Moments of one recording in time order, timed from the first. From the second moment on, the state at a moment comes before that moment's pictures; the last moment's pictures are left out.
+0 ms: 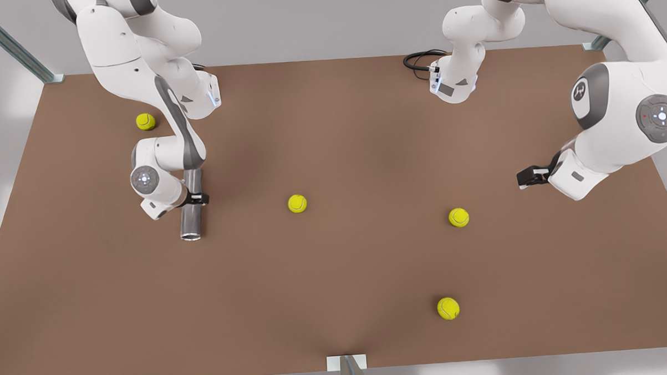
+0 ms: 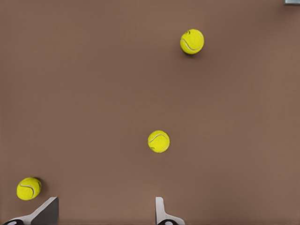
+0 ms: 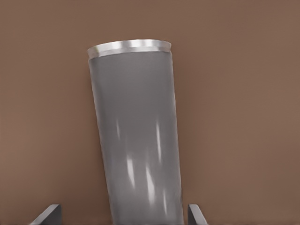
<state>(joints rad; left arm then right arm) -0.04 0.27 -0.04 -1.32 0.03 1.48 -0.09 0.30 0.21 -0.20 -2.39 0.02 2.41 0.13</state>
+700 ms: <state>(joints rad) -0.04 0.28 -0.04 -1.32 0.02 1.47 -0.09 0.30 0.34 -0.21 -2.38 0.02 2.44 0.14</state>
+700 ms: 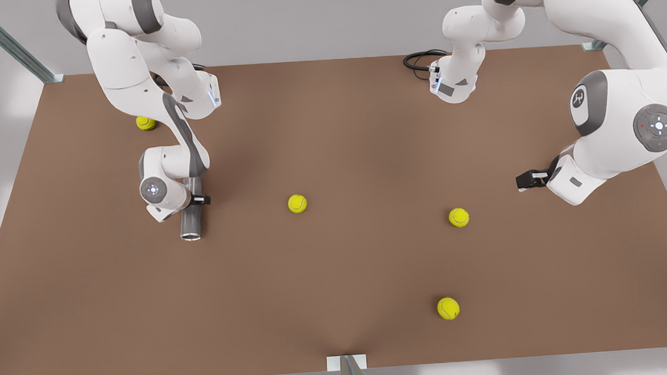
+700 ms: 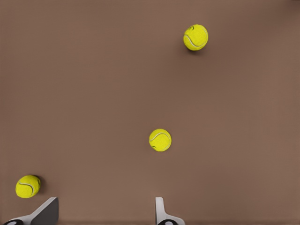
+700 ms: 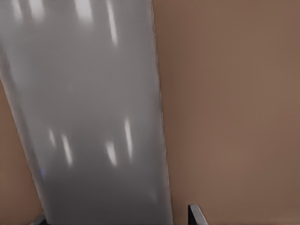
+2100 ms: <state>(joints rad) -0.04 0.27 -0.04 -1.31 0.02 1.47 -0.10 0.58 0.37 -0.11 -1.85 0.01 2.12 0.01</state>
